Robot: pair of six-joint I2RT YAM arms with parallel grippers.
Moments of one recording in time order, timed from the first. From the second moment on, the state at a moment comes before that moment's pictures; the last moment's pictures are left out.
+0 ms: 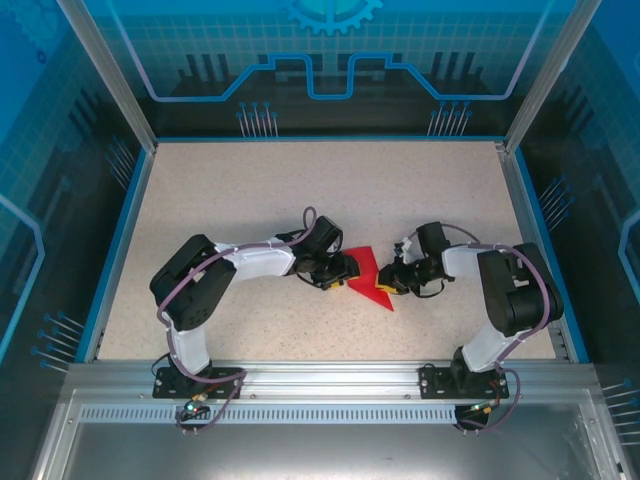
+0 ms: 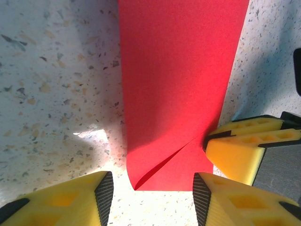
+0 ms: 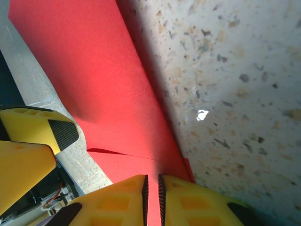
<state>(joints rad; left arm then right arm) -0.73 1.85 1.07 -0.24 0.38 -1.07 0.19 1.66 0.65 -0.27 -0.79 0.50</state>
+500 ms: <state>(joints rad) -0.73 1.90 1.12 -0.20 0.42 -1.09 0.16 1.68 0.63 -0.23 -0.85 0.52</state>
